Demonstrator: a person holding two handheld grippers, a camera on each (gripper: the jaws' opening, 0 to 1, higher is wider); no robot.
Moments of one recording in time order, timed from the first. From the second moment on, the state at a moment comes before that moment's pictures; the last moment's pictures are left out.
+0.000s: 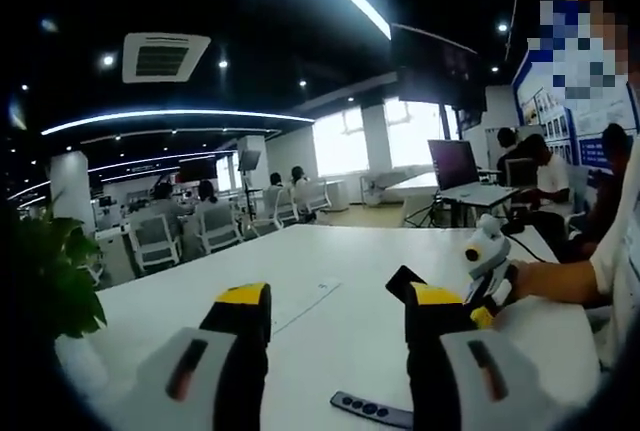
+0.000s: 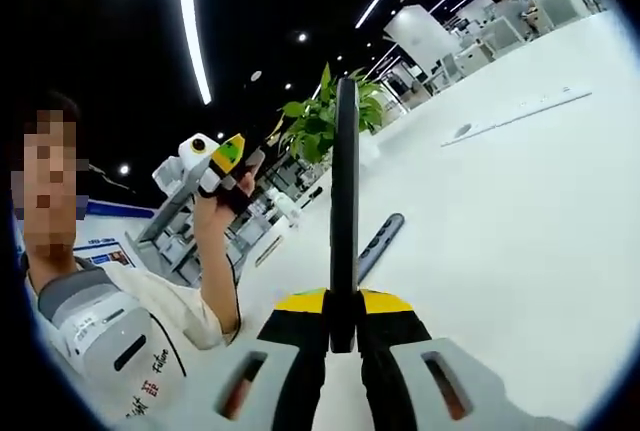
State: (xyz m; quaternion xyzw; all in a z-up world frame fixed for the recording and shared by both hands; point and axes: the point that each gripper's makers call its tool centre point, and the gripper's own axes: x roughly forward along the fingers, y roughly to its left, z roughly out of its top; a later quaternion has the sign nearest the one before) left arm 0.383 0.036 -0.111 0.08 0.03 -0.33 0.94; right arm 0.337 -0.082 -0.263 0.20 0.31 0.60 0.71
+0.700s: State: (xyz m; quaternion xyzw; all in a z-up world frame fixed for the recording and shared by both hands) left arm 0.380 0.031 -0.111 0.08 0.03 -0.33 0.94; right arm 0.348 -0.095 -0.291 0.18 0.37 0.56 0.72
